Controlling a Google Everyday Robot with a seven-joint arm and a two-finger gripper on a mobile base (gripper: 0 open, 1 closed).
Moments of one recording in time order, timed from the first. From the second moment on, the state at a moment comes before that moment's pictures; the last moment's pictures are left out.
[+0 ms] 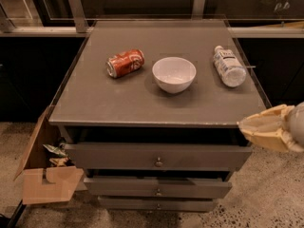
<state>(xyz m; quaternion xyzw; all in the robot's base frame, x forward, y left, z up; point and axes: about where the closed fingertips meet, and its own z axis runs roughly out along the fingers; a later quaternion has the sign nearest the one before) 0.400 -0.198 0.885 -0.48 0.77 0.16 0.40</state>
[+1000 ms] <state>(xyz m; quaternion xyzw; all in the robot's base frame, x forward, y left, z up) 0.444 -0.145 0.777 -0.35 0.72 0.20 0.56</state>
